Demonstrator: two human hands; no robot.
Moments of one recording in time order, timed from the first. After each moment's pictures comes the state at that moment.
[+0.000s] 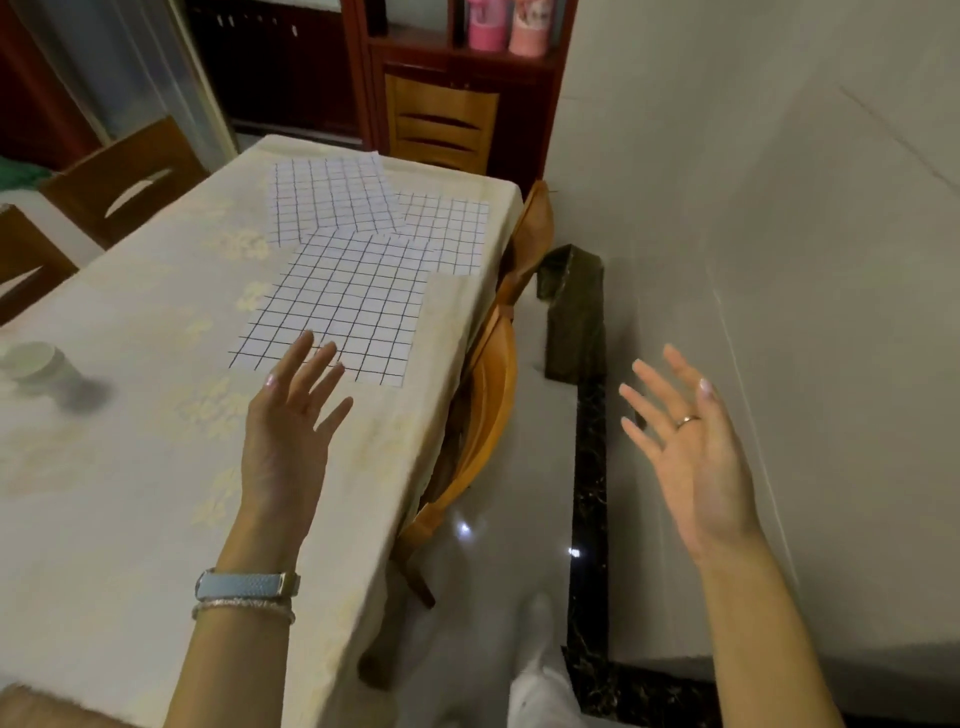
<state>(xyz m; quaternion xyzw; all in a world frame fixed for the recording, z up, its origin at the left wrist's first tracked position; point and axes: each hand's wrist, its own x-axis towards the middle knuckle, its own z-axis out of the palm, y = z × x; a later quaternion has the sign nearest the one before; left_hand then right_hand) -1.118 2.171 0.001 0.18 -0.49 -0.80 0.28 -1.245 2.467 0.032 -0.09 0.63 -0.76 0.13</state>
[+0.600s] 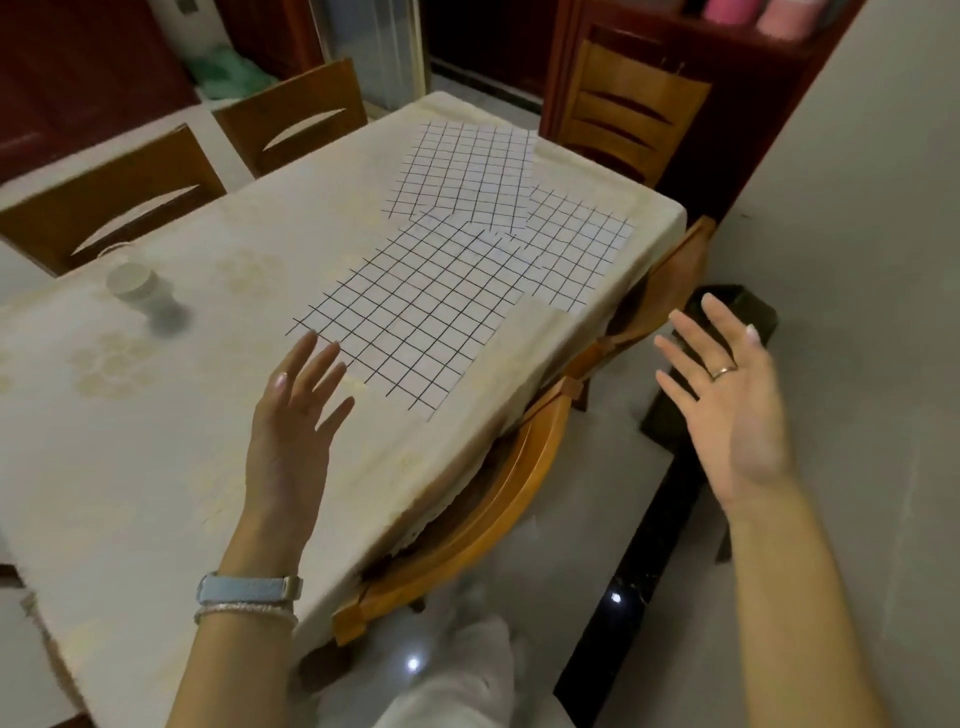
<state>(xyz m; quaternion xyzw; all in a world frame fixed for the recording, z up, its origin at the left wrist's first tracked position) -1.245 2.168 -0.020 0.33 -0.46 -0.71 0.43 -1.533 2.358 0.020 -0.22 0.59 -0.71 0.30</state>
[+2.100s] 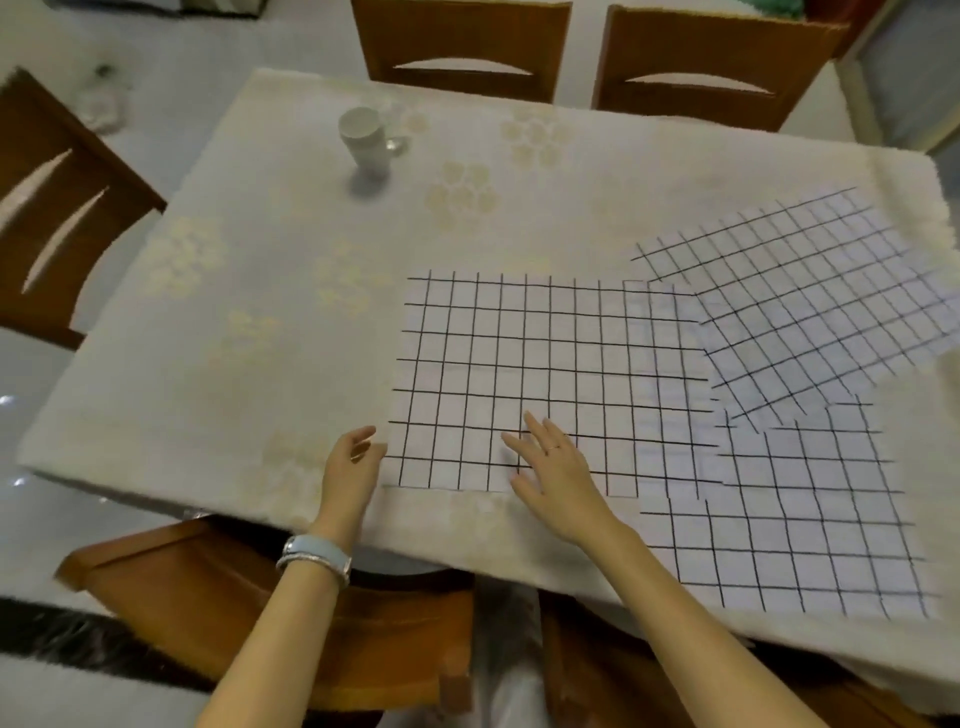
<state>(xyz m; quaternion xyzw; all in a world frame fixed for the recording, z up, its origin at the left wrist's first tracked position) -1.448 2.081 -0.197 0.81 -0.12 -0.41 0.41 -1.684 1.975 -0.207 -0.84 0.43 0.03 0.34</state>
